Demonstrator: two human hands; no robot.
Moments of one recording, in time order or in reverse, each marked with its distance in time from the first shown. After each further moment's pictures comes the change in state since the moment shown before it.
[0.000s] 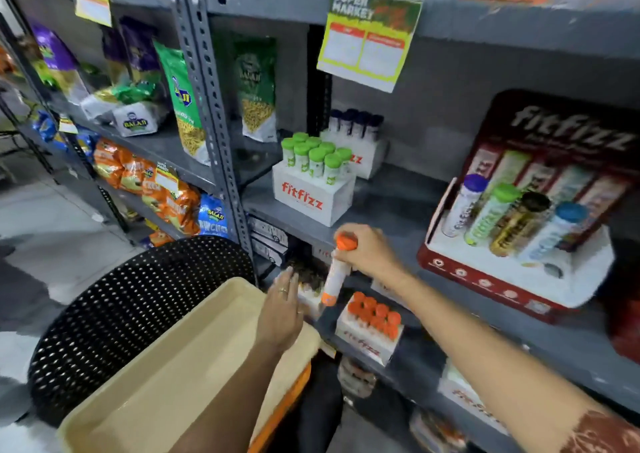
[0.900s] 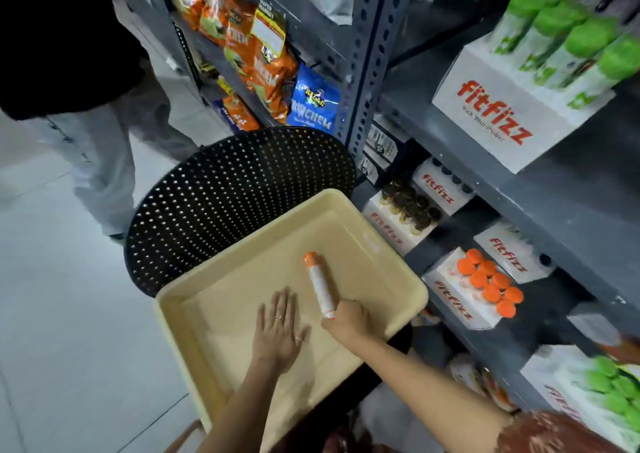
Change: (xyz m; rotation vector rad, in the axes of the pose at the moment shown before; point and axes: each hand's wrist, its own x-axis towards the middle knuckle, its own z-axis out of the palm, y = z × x) left_hand -0.186 -0.162 0.120 0.038 -0.171 -0.413; right_hand -0.068 0.011 0.309 -0.348 -0.683 0.398
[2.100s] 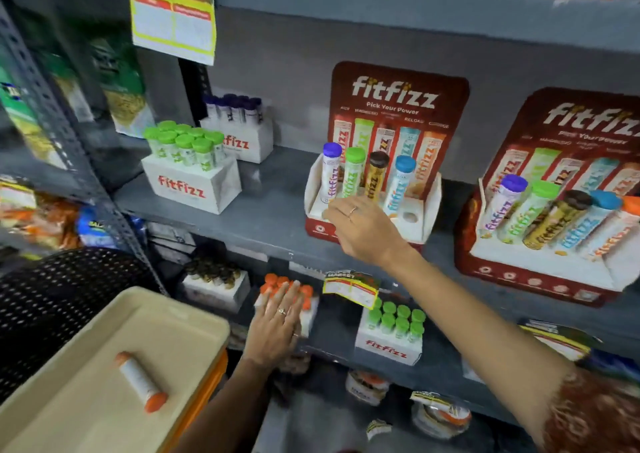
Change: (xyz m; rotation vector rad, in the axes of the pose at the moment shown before) left_hand -0.002 0.331 -0.100 -0.041 0.260 0.959; right_hand -0.205 0.266 -0.282 -0.632 1.320 -0.681
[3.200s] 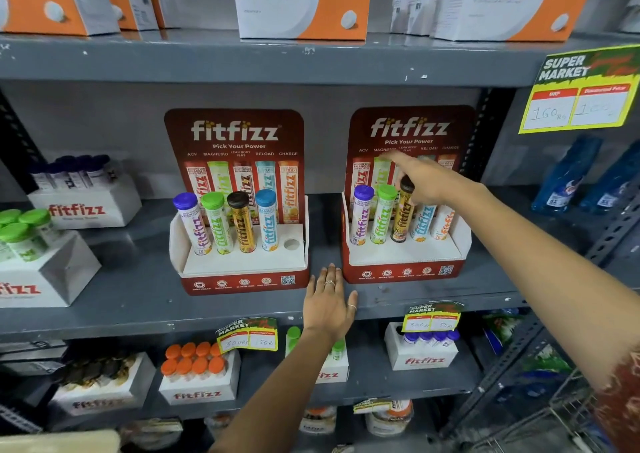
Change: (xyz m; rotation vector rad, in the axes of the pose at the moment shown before) left_hand 0.179 0.210 0.026 -0.089 -0.288 0.058; right_hand -0.116 0.183 -0.178 0.110 -0.597 1.075
